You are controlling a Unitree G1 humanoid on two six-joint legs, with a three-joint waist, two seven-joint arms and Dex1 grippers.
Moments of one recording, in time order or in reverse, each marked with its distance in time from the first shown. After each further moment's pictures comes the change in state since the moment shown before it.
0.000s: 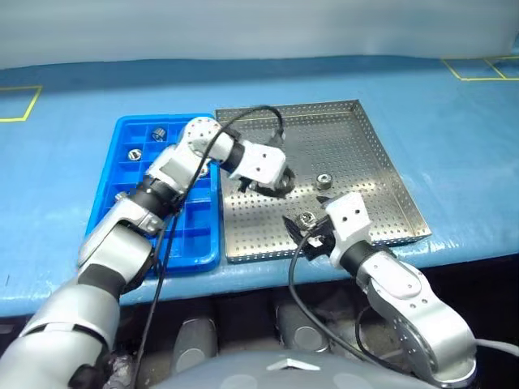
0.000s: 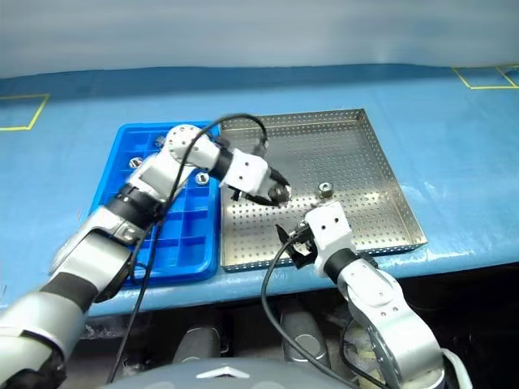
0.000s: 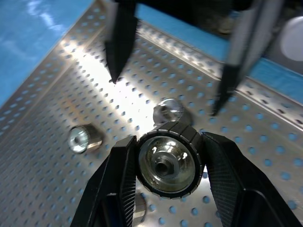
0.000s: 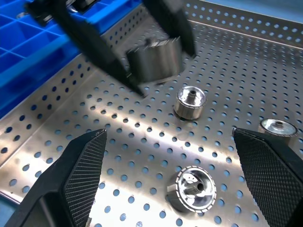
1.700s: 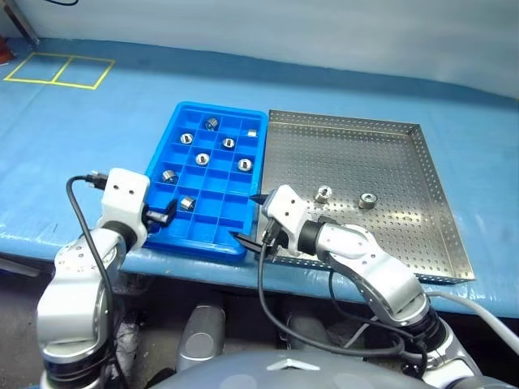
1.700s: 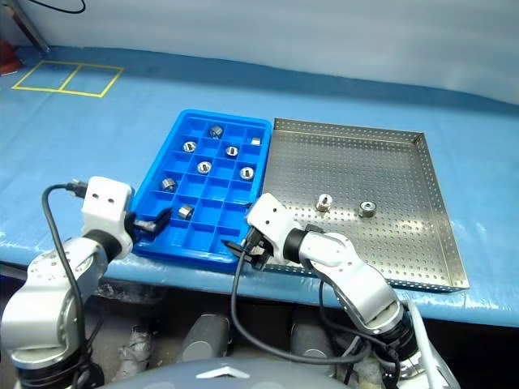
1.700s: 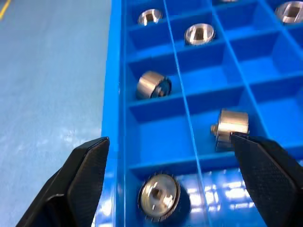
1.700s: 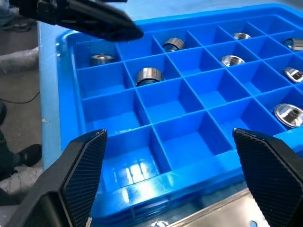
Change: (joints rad) left arm 0.842 -0.130 0.641 -1.217 -0.063 1.241 0.814; right arm -0.294 -0.019 0.206 0.275 0.027 -0.134 0.262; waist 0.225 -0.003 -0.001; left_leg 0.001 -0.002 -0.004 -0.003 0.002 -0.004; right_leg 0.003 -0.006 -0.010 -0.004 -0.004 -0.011
